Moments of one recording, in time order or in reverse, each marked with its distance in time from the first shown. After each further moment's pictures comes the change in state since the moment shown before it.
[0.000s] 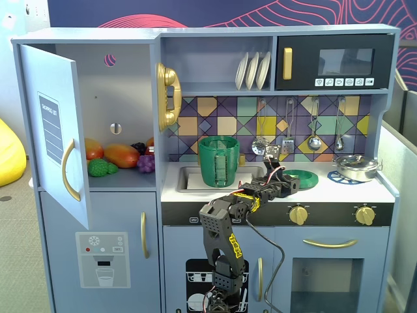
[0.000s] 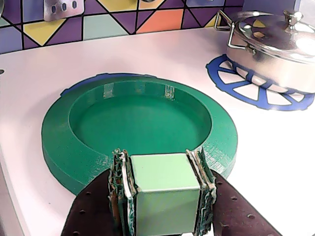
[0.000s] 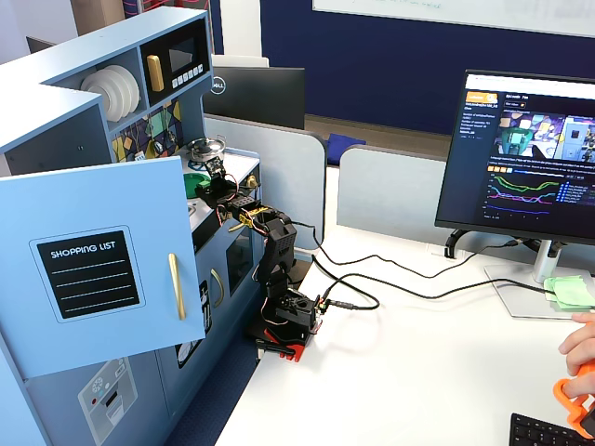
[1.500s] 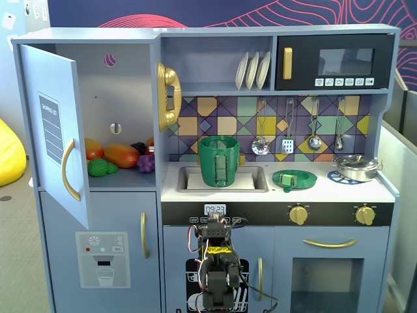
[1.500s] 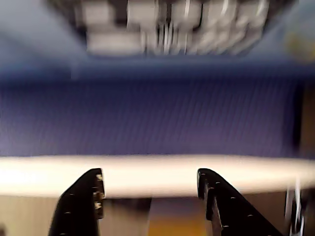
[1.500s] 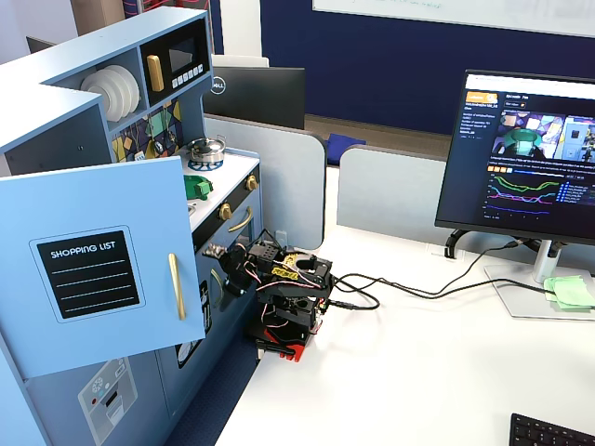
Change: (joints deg) arm -35.0 66.4 53.0 69.8 9.8
